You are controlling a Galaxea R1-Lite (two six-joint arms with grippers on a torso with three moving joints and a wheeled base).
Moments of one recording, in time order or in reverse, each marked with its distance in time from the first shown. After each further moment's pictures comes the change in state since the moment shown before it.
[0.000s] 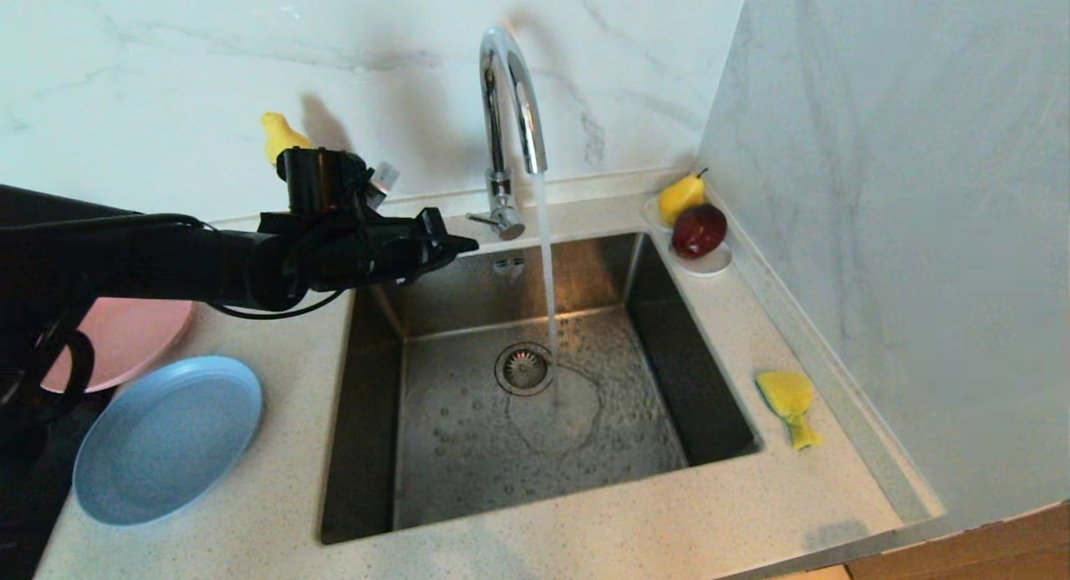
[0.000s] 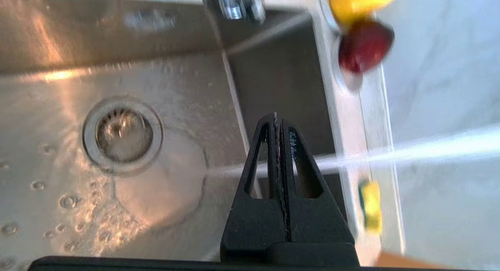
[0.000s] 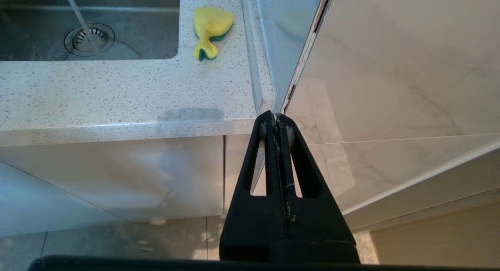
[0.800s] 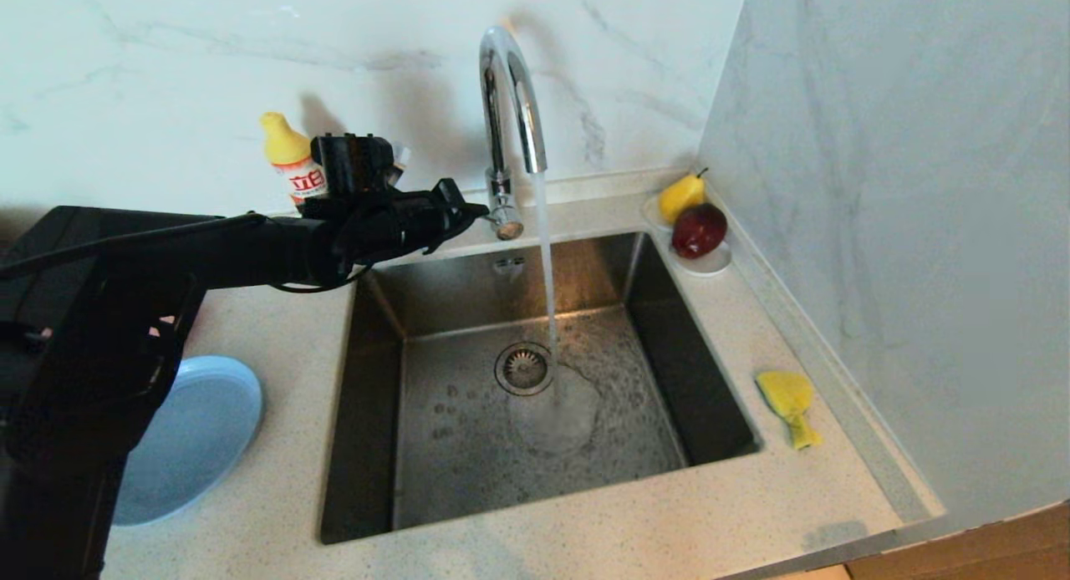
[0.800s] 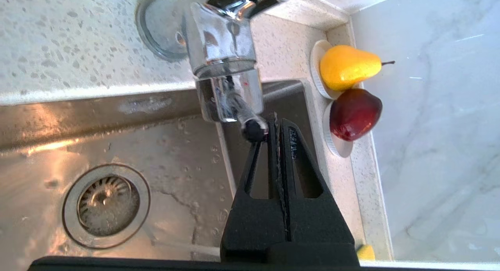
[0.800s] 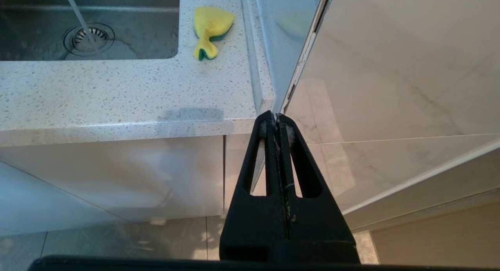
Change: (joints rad) left arm -0.001 0.201 -0.351 0.008 0.065 -0.095; right arm 0.000 0.000 0.000 0.000 0.000 0.000
